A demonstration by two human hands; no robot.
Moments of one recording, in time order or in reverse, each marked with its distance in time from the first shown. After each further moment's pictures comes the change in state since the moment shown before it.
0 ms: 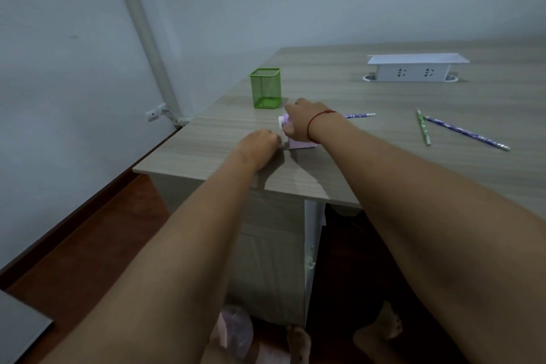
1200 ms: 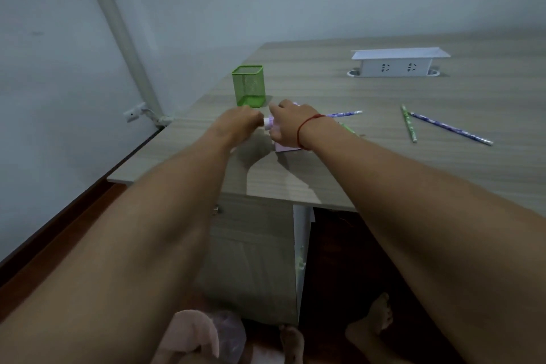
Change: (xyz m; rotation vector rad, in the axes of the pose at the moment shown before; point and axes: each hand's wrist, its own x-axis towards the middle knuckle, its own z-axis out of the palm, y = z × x) left_hand 0.033 -0.026 -0.026 -0.030 0.023 0.021; right_hand -0.004 0.001 0.005 0.033 0.053 -0.021
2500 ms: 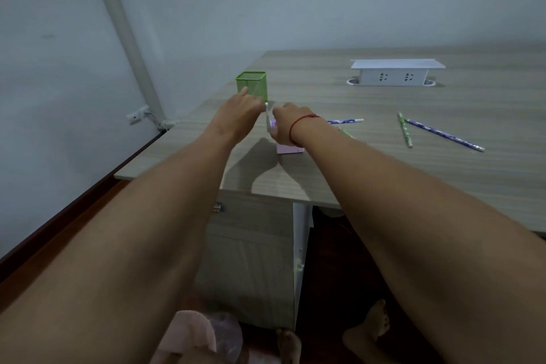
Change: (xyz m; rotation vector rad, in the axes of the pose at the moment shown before) left_hand -0.008 0.006 -0.018 0.148 0.334 0.057; right_hand -0.001 -0.012 -0.013 0.039 -0.070 0.134
